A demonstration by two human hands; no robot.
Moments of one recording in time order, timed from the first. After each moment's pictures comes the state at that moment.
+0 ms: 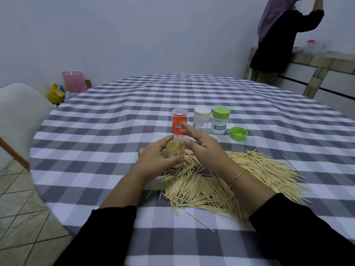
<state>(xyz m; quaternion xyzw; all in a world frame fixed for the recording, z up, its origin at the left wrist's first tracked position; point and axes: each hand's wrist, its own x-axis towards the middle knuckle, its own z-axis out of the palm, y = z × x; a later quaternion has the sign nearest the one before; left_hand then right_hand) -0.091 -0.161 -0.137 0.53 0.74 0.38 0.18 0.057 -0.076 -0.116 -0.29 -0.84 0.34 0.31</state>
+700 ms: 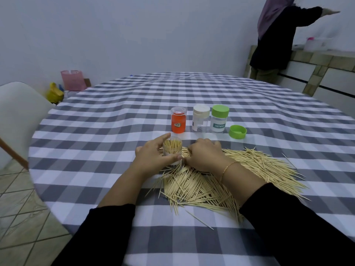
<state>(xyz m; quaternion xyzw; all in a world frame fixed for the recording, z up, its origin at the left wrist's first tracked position) -0.095 -0.158 -0.139 0.52 0.74 0.38 0.17 0.044 -0.064 -0.119 -0.44 -0.90 0.00 -0.02</state>
